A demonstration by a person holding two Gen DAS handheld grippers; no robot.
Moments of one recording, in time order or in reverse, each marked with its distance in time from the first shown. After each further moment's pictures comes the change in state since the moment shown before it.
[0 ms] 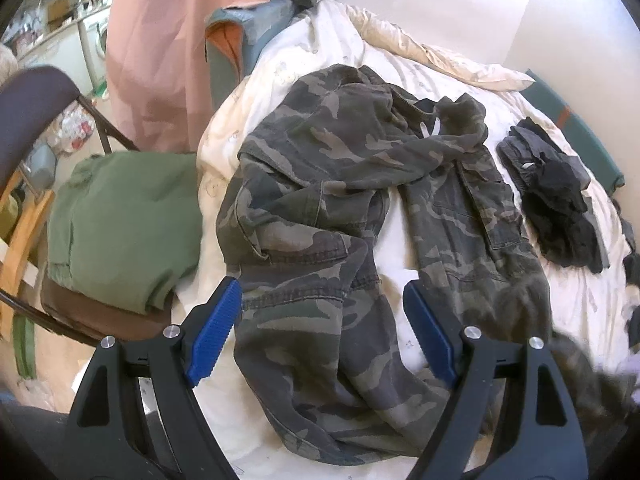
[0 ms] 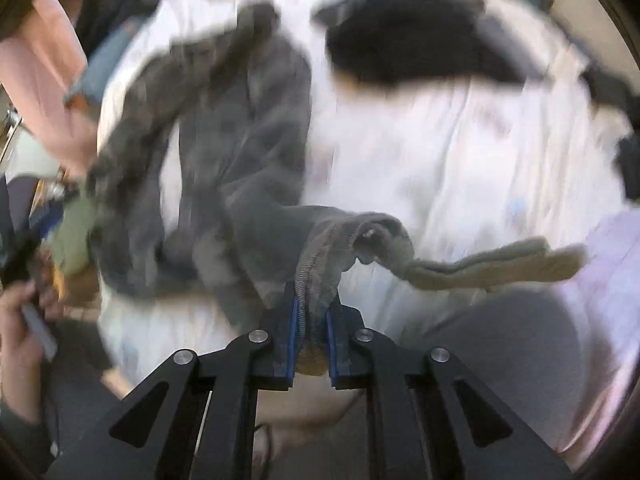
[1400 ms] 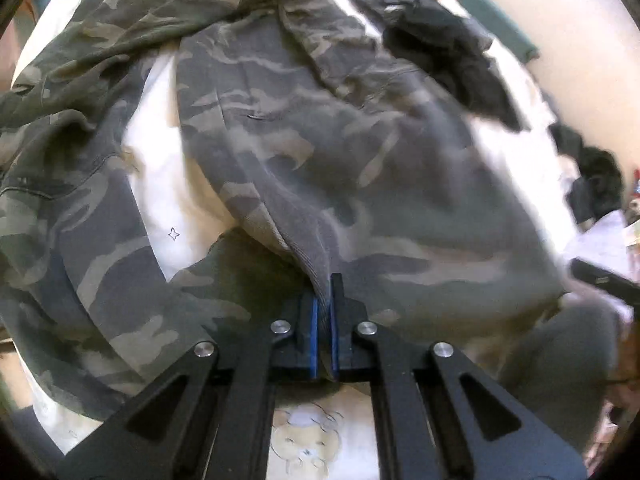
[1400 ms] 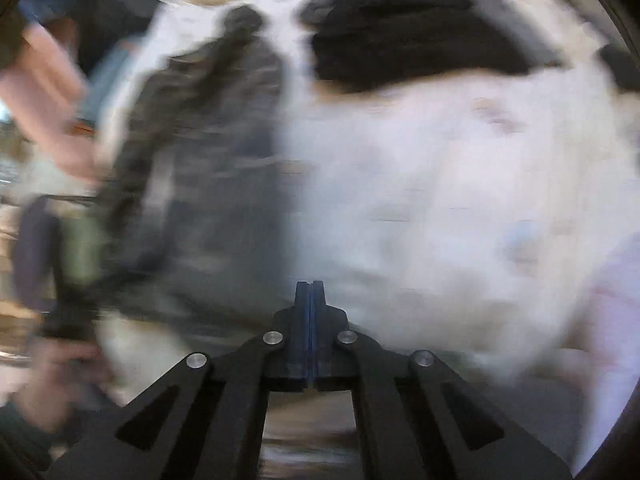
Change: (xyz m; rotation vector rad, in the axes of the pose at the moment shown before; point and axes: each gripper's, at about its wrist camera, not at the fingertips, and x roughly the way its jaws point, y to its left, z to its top) left arm 0.055 -0.160 -0.087 0.235 0.386 -0.374; right arm 0.015 -0.066 0.025 0.006 -0.063 0.008
